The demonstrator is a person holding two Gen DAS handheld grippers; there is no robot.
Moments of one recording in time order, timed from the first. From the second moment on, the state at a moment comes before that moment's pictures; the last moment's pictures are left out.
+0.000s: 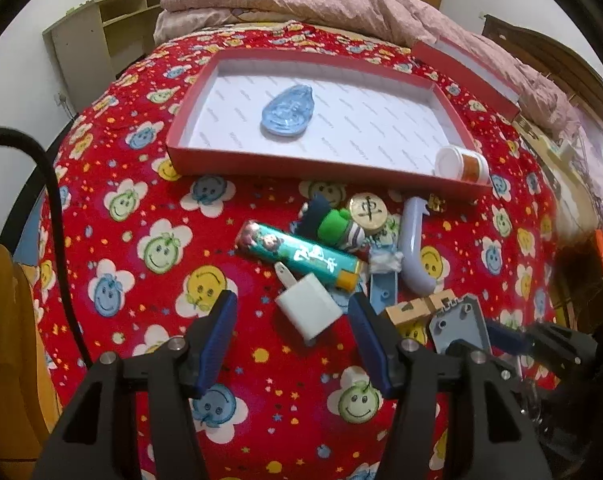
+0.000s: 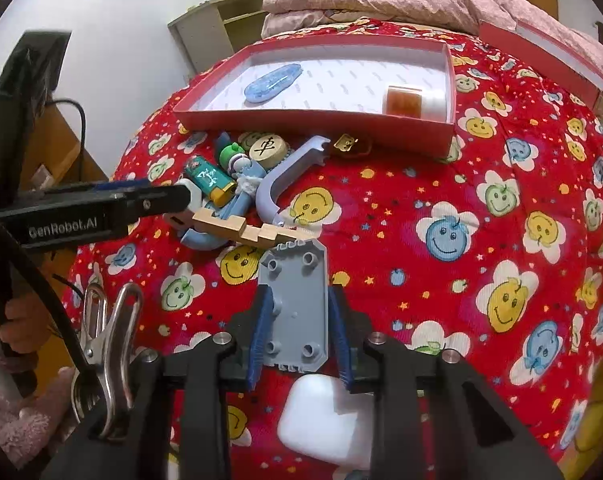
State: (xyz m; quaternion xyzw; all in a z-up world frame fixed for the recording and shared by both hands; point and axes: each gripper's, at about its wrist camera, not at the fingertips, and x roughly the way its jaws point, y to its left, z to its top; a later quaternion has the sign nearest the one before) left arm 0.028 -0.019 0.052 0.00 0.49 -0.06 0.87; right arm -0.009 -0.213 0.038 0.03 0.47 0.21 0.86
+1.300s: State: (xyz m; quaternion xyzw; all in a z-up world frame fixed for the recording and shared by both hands) left arm 0.005 0.017 0.032 -0.03 0.43 -0.12 0.89; right arm -0.016 -0.154 0.040 -0.08 0.50 0.15 0.85
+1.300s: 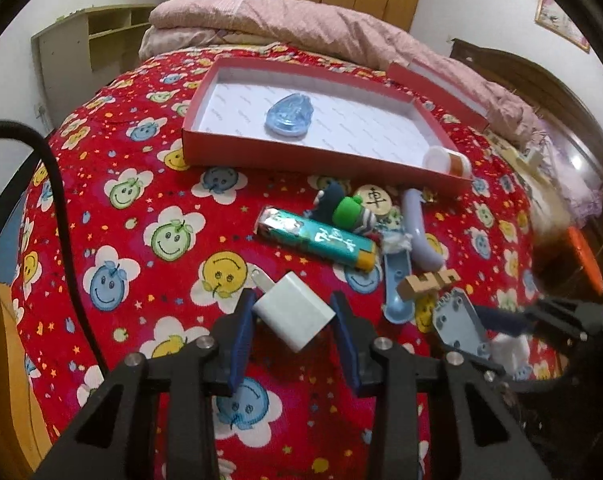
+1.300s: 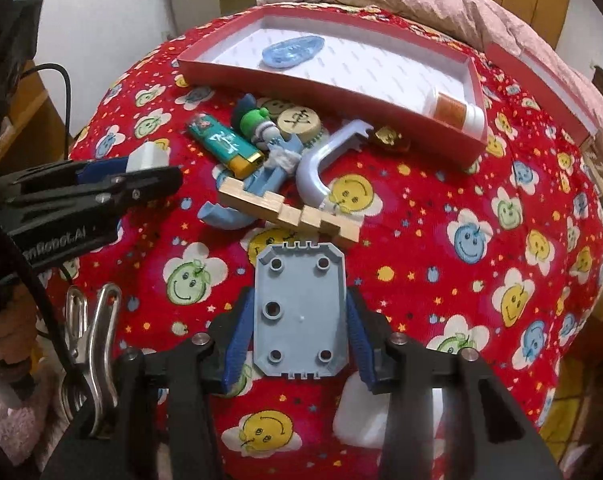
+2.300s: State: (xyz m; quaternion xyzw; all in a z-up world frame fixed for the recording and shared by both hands) left arm 0.106 -0.010 0.114 -0.02 0.39 -0.13 0.91; right arm 0.100 -0.204 0.123 0.02 0.43 0.17 0.89
